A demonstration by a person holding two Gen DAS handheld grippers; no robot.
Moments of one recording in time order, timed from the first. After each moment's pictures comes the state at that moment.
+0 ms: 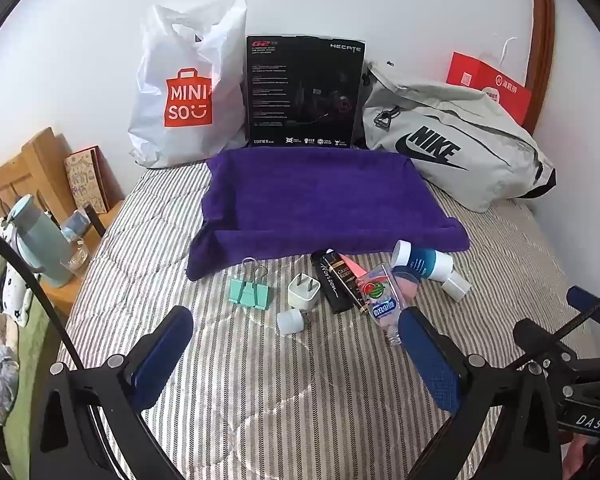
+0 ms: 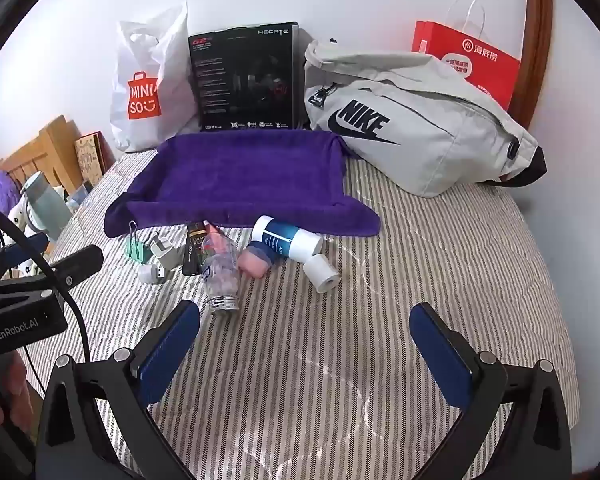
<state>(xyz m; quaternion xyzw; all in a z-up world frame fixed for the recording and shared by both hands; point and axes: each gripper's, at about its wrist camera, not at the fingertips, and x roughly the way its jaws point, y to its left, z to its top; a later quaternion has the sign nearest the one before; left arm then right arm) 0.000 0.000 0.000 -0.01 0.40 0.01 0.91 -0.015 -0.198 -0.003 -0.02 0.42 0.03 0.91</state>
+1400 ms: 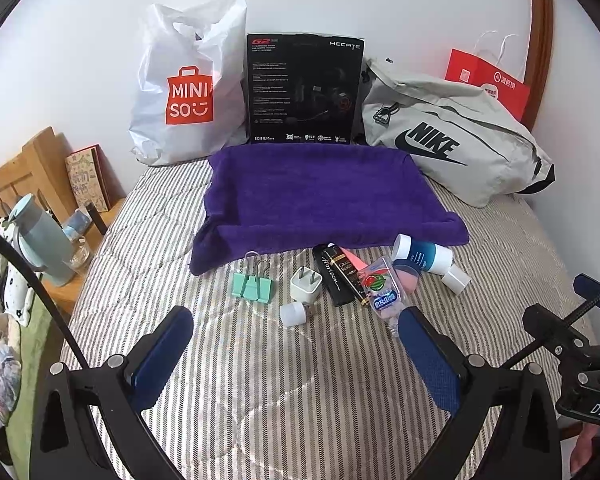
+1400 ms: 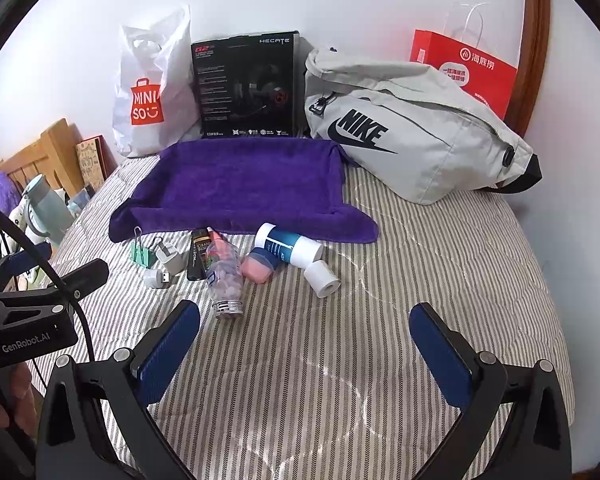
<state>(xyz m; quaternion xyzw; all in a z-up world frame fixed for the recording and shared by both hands) -0.006 0.005 0.001 0.00 0.41 0.00 0.91 -0.020 -0.195 0.008 -0.02 0.41 0.03 0.91</state>
